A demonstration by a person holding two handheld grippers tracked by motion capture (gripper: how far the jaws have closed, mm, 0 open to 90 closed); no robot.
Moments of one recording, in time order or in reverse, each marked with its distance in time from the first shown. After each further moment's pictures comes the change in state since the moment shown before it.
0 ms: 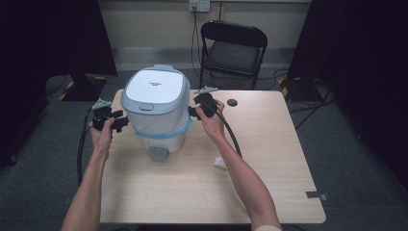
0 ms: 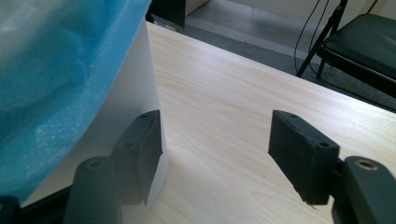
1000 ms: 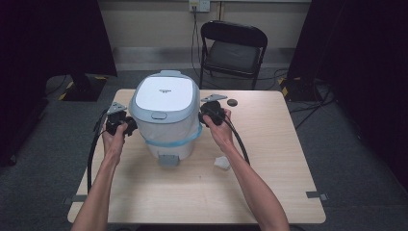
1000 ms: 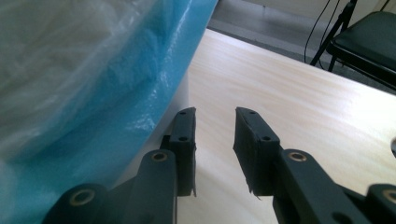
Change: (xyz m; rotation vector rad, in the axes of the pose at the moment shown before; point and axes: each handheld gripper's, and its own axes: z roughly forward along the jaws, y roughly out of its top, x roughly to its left) left arm -0.062 0.001 -0.011 -0.005 -0.080 0.101; right arm -0.001 -0.022 -0.039 -0.005 0.052 -0.011
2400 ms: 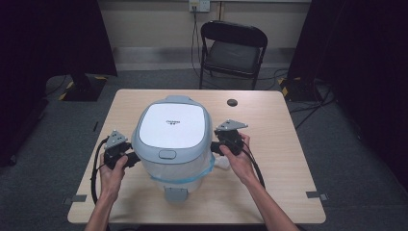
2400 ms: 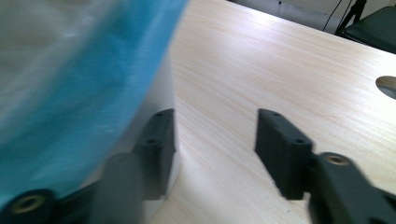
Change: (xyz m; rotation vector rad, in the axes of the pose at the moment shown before) left arm -0.069 -0.048 -0.064 0.001 -0.019 0.012; right arm 0.024 -0.061 -0.097 -0.001 0.056 -0.045
